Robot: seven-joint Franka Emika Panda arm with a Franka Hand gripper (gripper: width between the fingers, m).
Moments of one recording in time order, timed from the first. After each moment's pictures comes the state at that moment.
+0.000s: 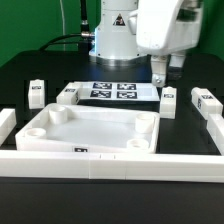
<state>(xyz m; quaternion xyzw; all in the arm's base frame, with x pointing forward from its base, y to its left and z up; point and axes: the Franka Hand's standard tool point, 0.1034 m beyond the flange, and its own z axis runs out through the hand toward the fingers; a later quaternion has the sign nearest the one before) 0.574 0.031 0.104 0.83 0.56 0.03 0.06</state>
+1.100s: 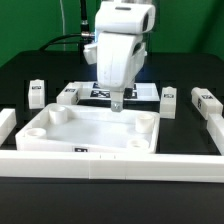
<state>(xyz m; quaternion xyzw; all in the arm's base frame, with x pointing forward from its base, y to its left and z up) 0.537 -0.020 0.054 0.79 0.61 0.02 0.05</state>
